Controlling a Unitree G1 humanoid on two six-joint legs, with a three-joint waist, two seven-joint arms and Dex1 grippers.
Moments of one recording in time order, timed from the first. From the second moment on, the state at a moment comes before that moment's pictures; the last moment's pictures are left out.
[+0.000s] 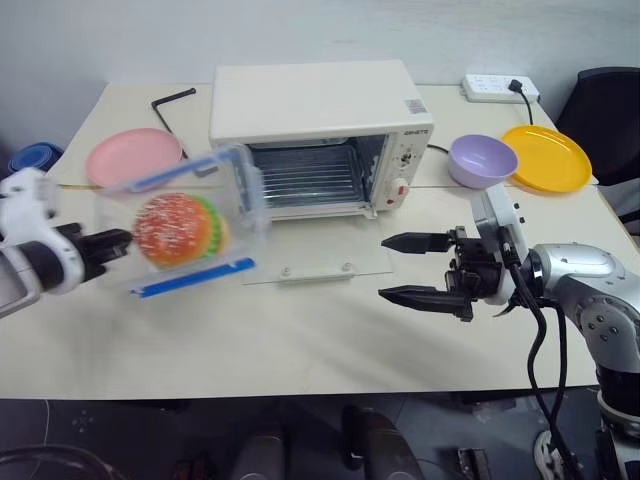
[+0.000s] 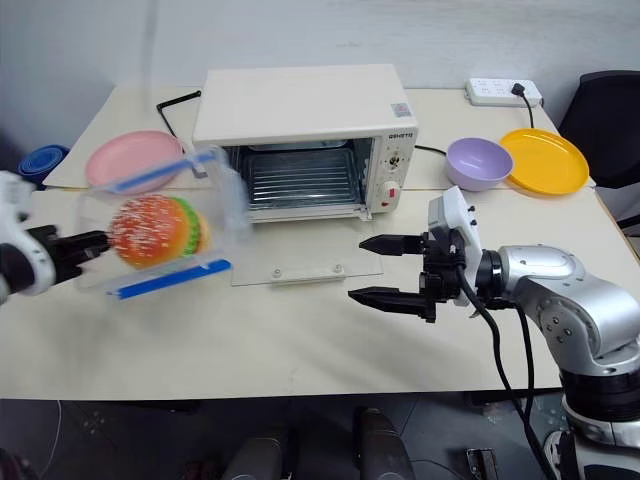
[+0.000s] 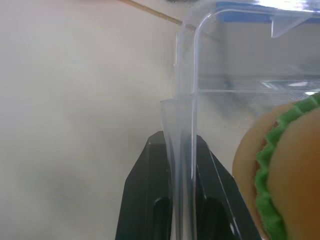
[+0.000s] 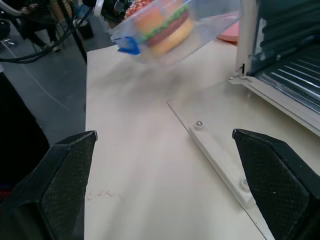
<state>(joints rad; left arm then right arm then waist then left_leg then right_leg) -0.27 1.21 0.32 -0.14 -1.87 1.06 0.51 -0.44 -0.77 -0.12 -0.42 0.85 0.81 1.02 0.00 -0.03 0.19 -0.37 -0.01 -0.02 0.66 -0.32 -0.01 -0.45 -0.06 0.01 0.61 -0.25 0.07</state>
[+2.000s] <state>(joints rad) -0.73 0.50 -0.15 0.00 -0.35 0.74 -0.35 -0.68 -0.32 0.14 0.09 0.33 0.56 0.39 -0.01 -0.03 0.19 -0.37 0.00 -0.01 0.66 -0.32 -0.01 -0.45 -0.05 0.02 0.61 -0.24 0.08</state>
